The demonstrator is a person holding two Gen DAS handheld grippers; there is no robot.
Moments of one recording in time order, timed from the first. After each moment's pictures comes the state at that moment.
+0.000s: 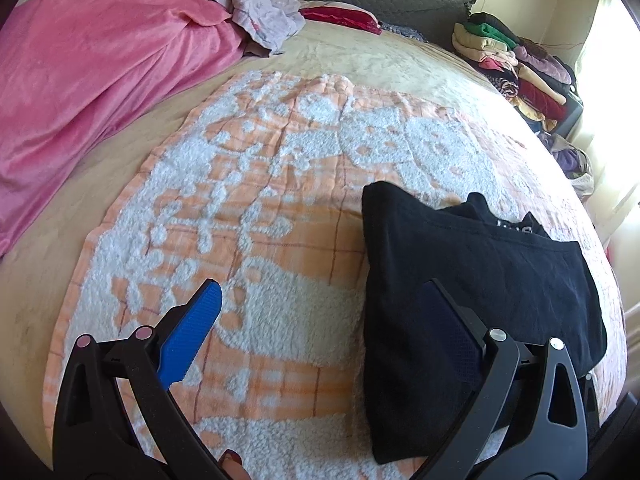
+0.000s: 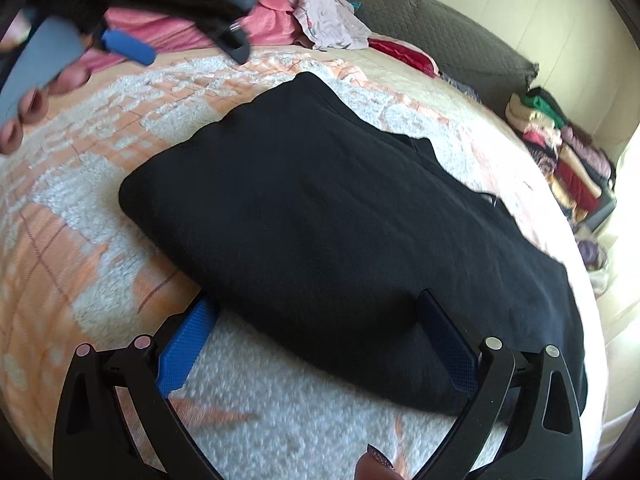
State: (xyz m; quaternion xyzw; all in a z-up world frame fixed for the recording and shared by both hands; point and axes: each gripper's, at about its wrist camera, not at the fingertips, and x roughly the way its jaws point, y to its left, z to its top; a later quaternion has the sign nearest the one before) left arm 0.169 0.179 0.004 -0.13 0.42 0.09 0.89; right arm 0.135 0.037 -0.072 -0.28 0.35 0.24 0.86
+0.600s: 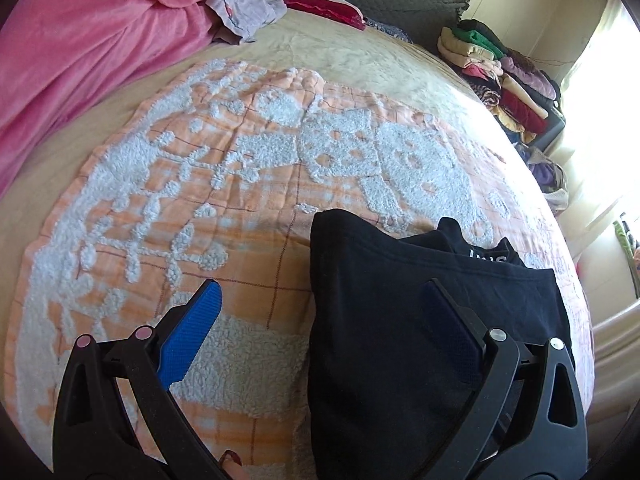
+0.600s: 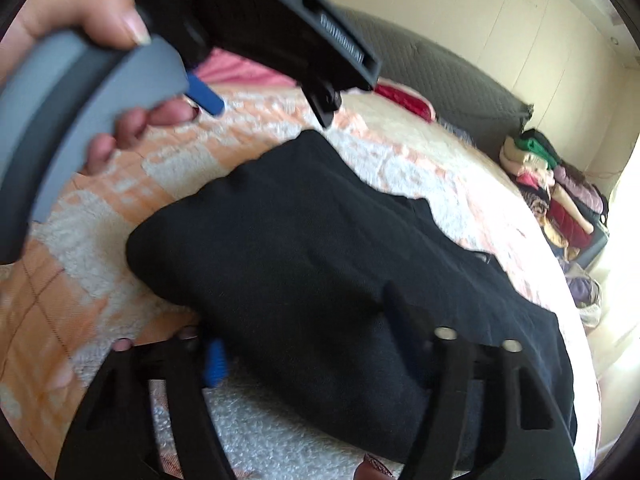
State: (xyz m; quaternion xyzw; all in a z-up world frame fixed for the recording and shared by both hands) left arm 0.213 0.176 -0.005 -0.18 0.43 0.05 0.88; right arm 0.134 0.043 -0.057 -0.27 0.26 0.27 0.89
